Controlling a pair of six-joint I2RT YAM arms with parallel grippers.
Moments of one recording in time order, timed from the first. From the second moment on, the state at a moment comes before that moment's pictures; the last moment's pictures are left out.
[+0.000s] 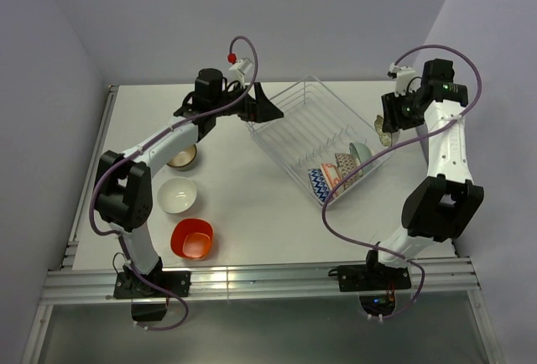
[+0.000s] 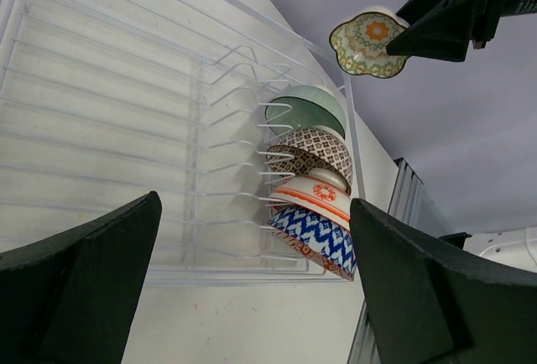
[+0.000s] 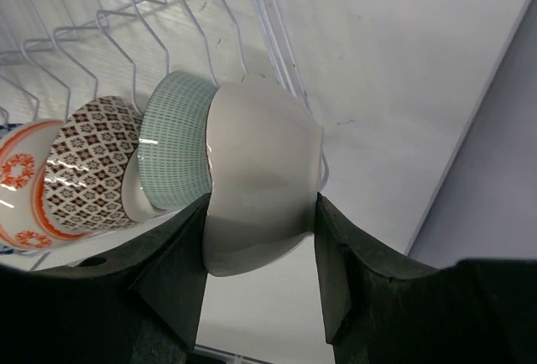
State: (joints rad) left arm -0.46 1.81 1.45 0.11 0.71 -0.51; right arm -0.27 1.60 1.66 -1.09 -0.32 -0.47
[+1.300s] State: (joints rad) left arm -0.44 1.80 1.39 0.11 0.71 -0.51; right arm -0.10 1.63 1.48 -0.97 -0.02 -0.54
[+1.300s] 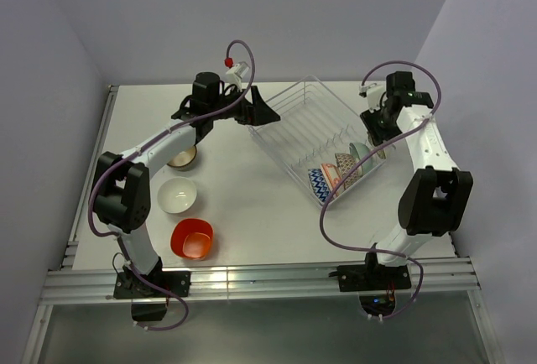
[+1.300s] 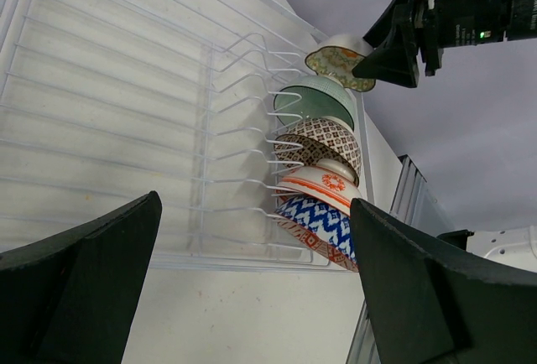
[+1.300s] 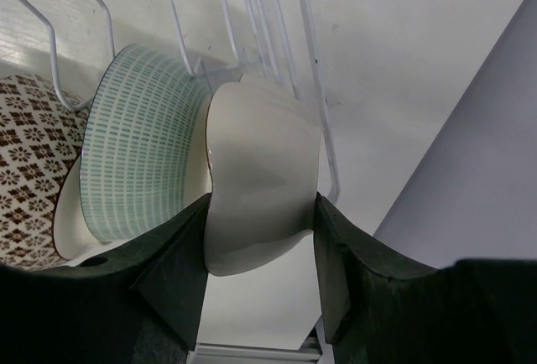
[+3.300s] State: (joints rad) left arm -0.13 1.31 1.14 -0.76 0.81 0.61; right arm -0.07 1.66 2.03 -0.97 -0.23 -0.27
